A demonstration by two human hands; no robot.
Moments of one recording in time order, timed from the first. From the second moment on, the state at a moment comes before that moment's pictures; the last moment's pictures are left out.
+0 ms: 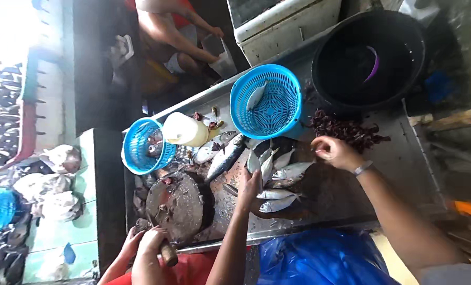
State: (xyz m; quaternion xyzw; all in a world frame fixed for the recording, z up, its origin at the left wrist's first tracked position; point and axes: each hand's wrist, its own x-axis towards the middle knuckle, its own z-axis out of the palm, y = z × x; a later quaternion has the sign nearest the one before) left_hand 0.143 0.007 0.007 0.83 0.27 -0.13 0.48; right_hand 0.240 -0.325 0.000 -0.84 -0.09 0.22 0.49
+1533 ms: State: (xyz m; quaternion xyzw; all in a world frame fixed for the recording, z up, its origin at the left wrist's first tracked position) left_hand 0.264 -0.163 0.117 0.53 0.25 -0.15 0.80; right_hand 0.292 -0.259 0.047 -0.86 -0.12 -0.03 0.50
